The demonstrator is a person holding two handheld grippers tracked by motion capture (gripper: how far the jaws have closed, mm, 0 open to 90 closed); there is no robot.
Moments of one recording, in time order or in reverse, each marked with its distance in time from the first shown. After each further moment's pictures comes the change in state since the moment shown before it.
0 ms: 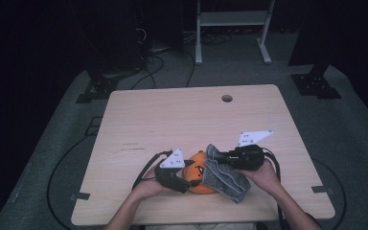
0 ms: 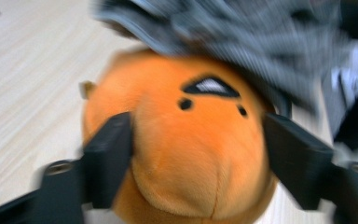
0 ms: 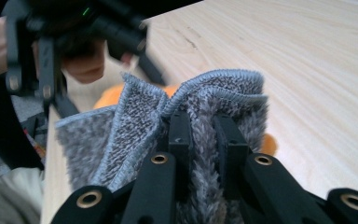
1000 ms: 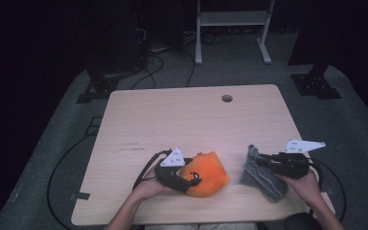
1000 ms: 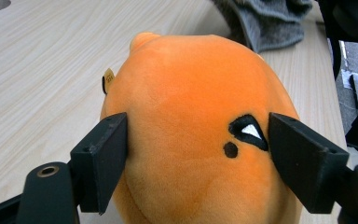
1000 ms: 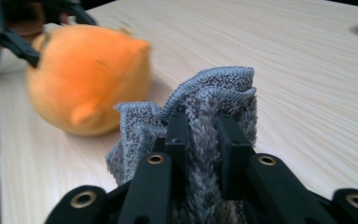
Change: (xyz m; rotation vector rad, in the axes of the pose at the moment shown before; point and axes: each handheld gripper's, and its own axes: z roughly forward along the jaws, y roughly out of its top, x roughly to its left) left arm 0.000 -0.005 0.002 0.055 0.018 0.026; right arm -0.029 -0.070 -0.099 -0.043 -0.216 0.082
